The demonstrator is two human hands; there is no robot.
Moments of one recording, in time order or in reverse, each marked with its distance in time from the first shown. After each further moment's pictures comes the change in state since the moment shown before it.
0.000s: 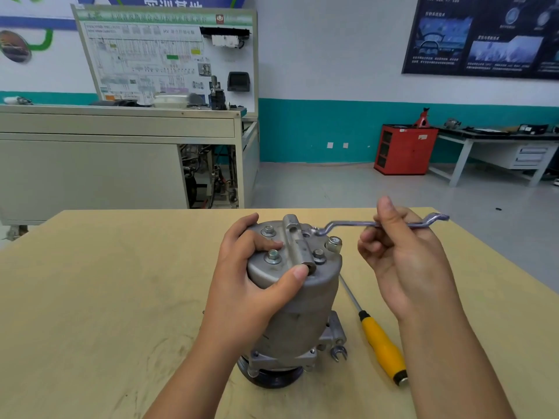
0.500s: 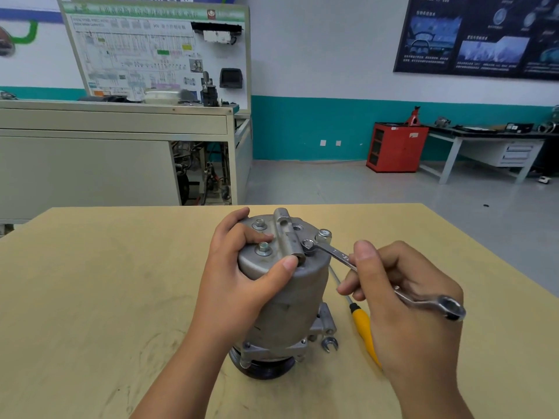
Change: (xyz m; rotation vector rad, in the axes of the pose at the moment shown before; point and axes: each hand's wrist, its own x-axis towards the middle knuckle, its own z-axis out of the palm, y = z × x) left_hand 0.000 -0.001 0.000 0.004 0.004 0.014; right_hand -0.066 0.010 -0.004 -0.669 0.051 -0.547
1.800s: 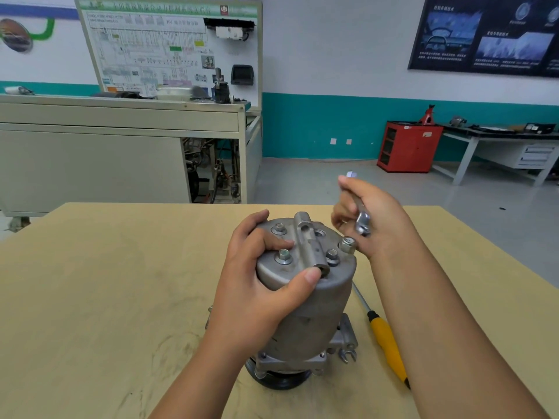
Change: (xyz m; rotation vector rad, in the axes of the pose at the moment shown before) left_hand 0.000 -0.001 -0.004 -0.034 -0.029 -0.002; right_hand 0.112 0.043 0.068 0.616 -0.209 0.834
